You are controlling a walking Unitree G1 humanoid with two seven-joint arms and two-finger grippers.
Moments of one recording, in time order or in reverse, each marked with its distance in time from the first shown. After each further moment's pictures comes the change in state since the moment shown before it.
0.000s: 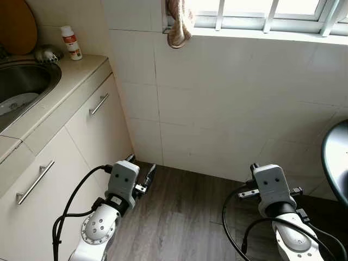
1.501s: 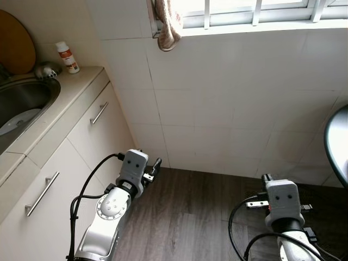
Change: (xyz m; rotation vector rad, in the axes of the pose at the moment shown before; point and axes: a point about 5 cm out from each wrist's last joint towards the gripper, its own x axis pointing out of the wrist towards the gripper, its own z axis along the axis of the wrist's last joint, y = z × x) left arm 0.036 0.003 -0.012 0.013 0.082 -0.024; right arm -0.013 -0.007 -0.016 -0.070 -0.092 -0.133
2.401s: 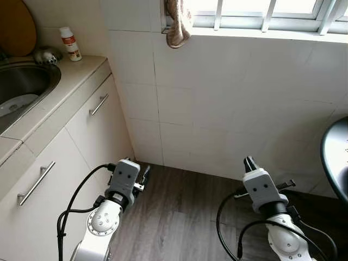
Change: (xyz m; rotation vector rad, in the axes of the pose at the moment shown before) left arm -0.023 0.006 -0.008 0.050 0.037 0.109; right arm 0.027 0.021 0.003 -0.091 -0.129 0.127
